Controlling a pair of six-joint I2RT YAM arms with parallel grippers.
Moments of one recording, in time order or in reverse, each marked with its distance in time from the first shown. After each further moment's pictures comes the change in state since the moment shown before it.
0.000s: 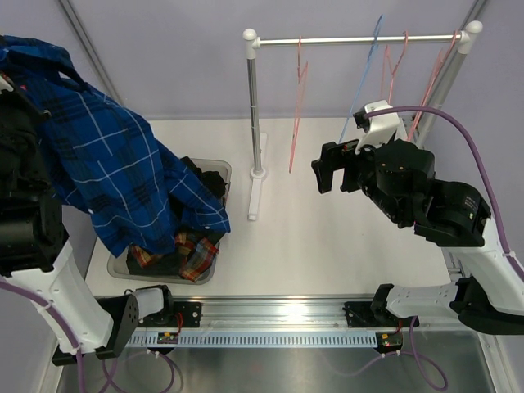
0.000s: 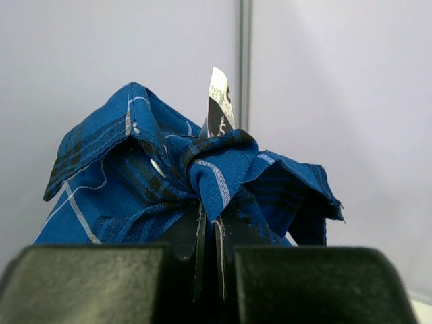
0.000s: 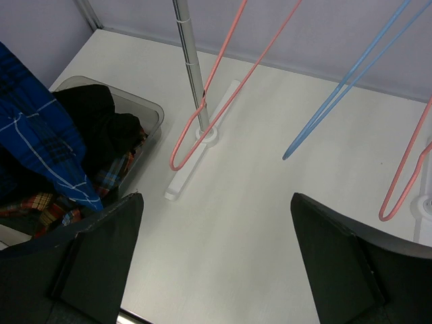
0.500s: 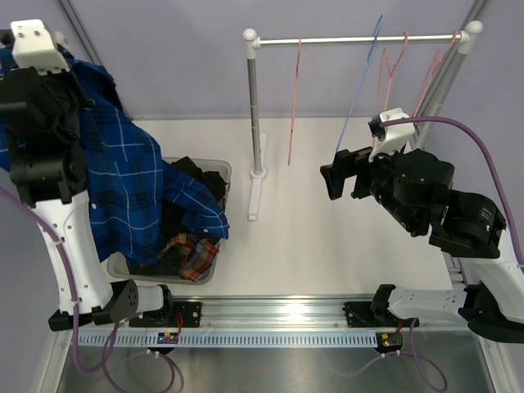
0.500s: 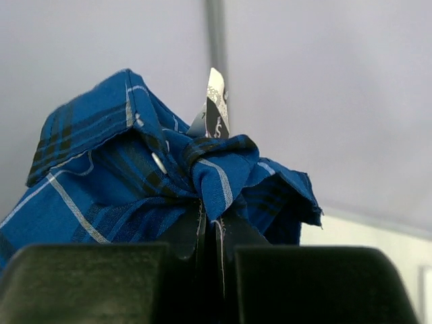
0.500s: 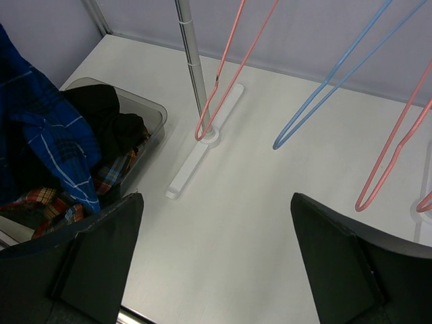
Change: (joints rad) left arm 0.004 0.047 -0.239 0.065 0.044 -0.029; right arm 0.000 -0.086 -0.065 0.023 -0.024 -0.022
